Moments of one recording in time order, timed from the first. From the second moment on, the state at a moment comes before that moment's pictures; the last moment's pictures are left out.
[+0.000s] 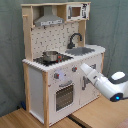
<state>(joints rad) -0.38 -1.31 1.49 -2.33 -0.67 2.34 0.41</state>
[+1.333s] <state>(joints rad) -0.57 -1.31 1.53 -2.22 -0.73 2.47 0.06</state>
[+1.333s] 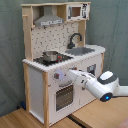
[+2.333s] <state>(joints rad) -0.65 -1.31 1.56 -2.17 -0.73 2.61 -0.21</state>
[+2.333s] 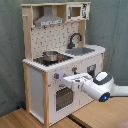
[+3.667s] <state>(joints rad) -0.81 -1.31 1.57 -2.14 -0.73 2.94 -0.32</state>
